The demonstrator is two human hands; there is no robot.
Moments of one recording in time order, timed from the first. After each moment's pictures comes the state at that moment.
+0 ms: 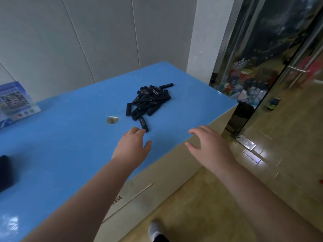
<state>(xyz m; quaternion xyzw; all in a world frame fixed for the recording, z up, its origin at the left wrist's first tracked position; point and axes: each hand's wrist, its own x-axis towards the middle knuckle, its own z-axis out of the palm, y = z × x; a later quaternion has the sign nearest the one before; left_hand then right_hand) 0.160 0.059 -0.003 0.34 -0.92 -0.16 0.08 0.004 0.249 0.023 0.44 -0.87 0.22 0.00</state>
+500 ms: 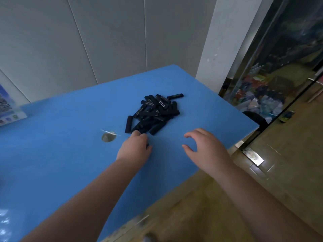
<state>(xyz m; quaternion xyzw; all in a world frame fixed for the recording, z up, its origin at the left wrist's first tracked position) 0.076 -0.030 -0.030 0.39 -0.90 -0.19 0.04 -0.078 0.143 0.012 0.49 -0.85 0.19 -0.03</state>
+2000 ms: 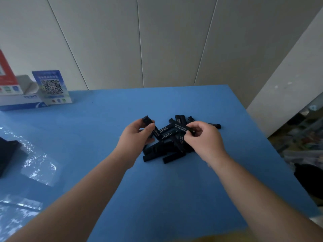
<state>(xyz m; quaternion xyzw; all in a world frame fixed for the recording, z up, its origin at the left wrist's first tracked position) 0.038 -0.079 0.025 0.51 -0.49 -0.59 0.39 -0.159 -0.018 0.025 0.46 -0.73 0.43 -0.26</state>
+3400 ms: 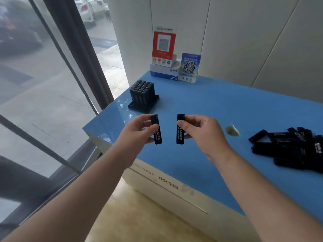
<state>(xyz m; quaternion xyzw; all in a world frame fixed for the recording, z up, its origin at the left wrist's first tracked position) 0.334 0.092 0.051 0.60 -0.40 -0.45 0.52 0.141 0.019 0.046 0.60 -0.43 0.40 -0.55</state>
